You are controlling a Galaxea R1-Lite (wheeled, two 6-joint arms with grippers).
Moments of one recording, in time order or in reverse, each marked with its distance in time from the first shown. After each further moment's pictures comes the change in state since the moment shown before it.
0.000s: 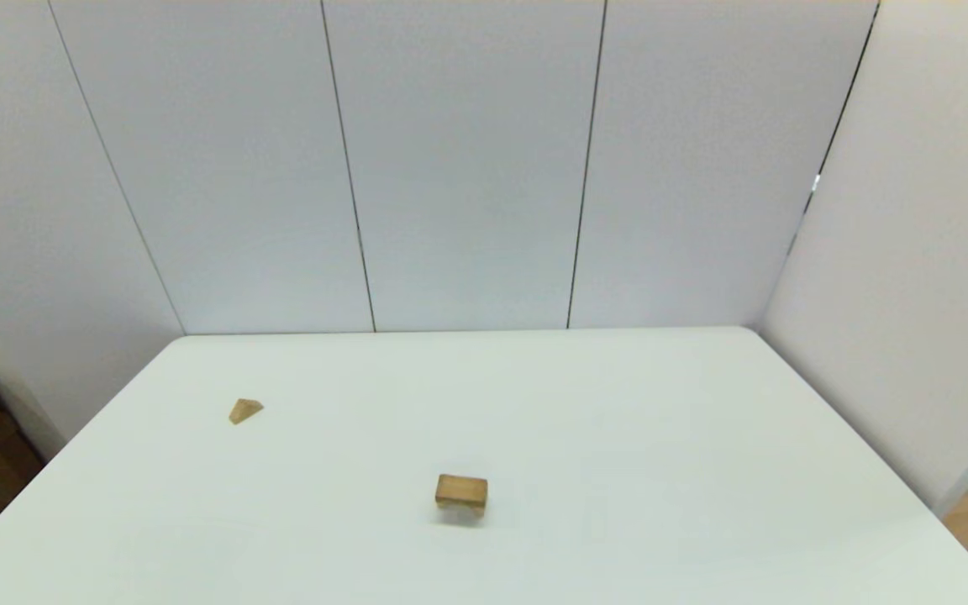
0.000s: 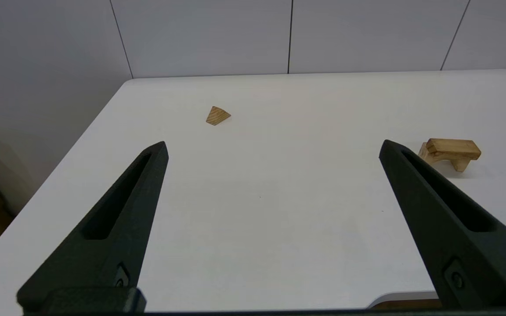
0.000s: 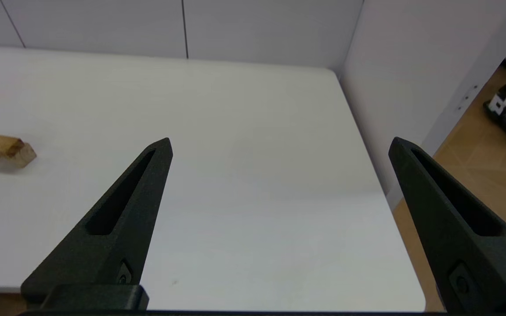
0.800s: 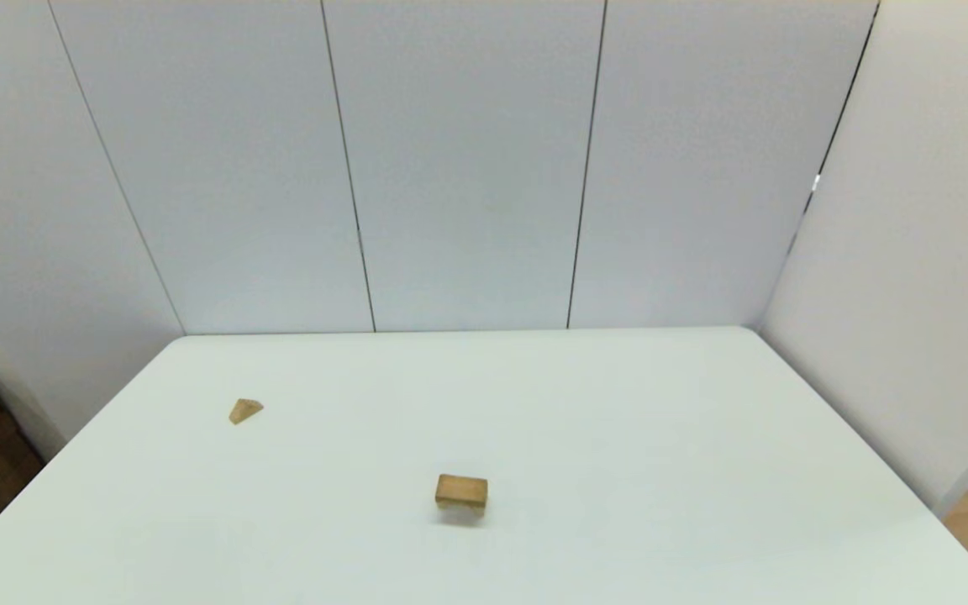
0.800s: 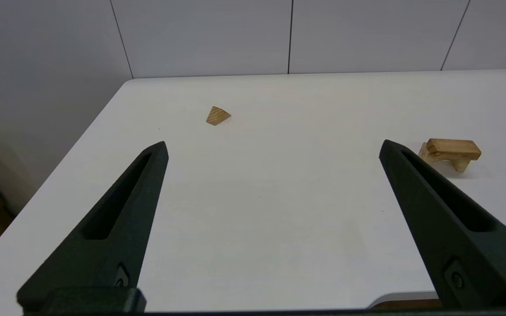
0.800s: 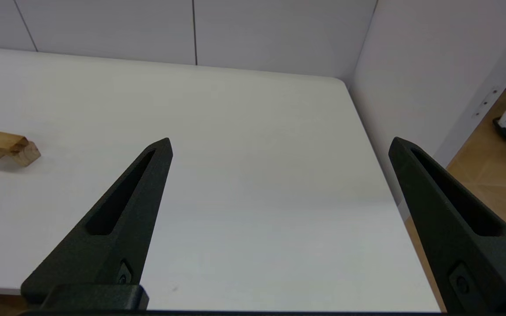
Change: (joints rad) left arm 0.000 0.000 0.000 0.000 0.001 0.000; right arm 0.033 -0.019 0.118 -0.129 0.002 -0.001
